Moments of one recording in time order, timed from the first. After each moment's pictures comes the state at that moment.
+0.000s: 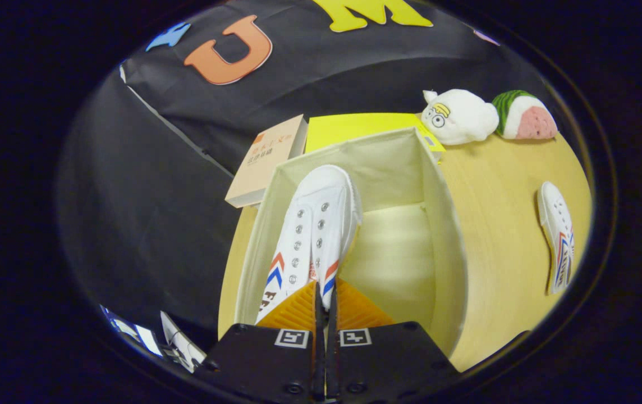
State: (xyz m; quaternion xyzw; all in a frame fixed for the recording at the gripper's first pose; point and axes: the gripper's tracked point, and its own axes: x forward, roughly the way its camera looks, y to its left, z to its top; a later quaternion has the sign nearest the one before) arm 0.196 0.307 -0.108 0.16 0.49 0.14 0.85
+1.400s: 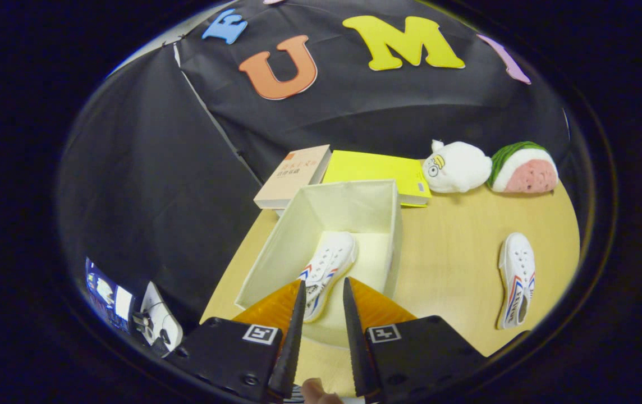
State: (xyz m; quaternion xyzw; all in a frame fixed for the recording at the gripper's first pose) arm 0.146 0.217 -0.042 0.08 0.40 0.20 0.89
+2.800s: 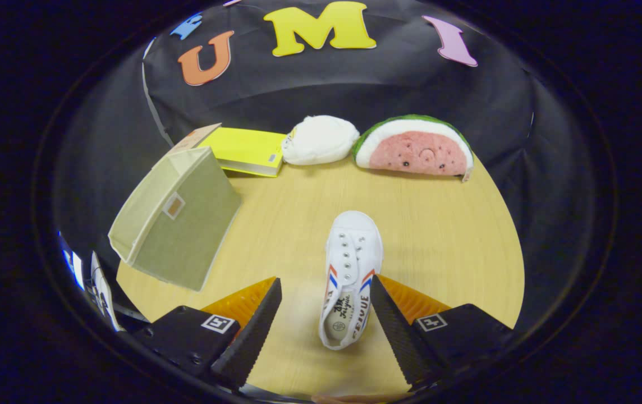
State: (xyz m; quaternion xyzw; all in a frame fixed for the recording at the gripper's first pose) arm 0.165 -0.095 -0.125 0.00 0.45 0.07 0.89
